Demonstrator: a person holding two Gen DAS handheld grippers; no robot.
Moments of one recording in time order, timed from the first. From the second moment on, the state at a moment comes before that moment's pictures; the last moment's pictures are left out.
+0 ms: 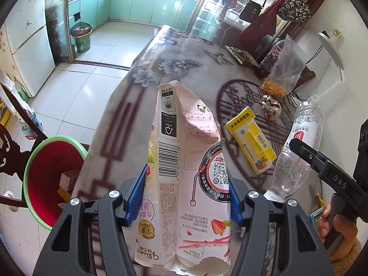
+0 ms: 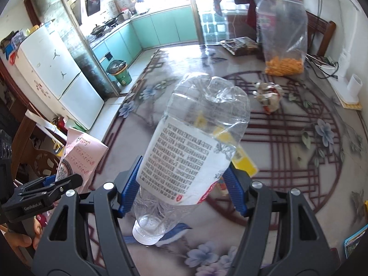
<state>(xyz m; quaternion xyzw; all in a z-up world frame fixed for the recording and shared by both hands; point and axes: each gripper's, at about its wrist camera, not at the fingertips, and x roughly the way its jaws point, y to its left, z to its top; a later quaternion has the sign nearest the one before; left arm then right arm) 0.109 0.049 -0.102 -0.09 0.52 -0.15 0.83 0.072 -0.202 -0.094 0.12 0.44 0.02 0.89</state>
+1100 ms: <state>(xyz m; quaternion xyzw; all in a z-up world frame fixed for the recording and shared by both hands) 0.136 0.182 -0.141 -0.09 0.55 -0.15 0.82 0.076 -0.073 -0.091 0.10 0.46 0.00 0.88</state>
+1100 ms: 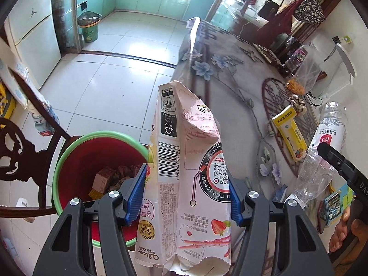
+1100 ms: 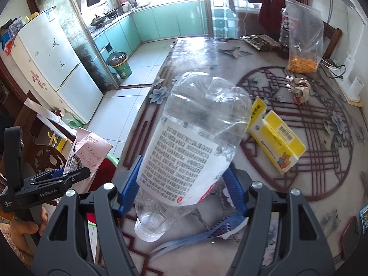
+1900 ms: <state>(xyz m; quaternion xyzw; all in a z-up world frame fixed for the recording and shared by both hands) 0.123 0.282 -0.186 -0.11 0.59 -0.04 0.80 0.104 0.045 -0.105 0.04 0.49 0.13 0.86</state>
